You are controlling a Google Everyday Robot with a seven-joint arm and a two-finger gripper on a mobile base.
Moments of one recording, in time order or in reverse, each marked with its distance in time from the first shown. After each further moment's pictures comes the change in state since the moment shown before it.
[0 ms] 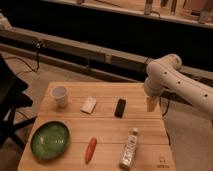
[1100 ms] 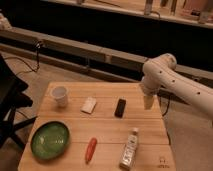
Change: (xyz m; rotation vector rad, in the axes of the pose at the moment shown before) arm -0.010 -0.017 0.012 0.011 -0.004 -0.039
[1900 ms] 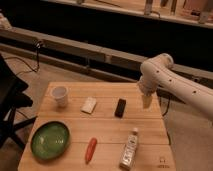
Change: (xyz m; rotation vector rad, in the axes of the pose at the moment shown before) arm -0.005 -0.009 0.008 0.007 0.002 -0.023
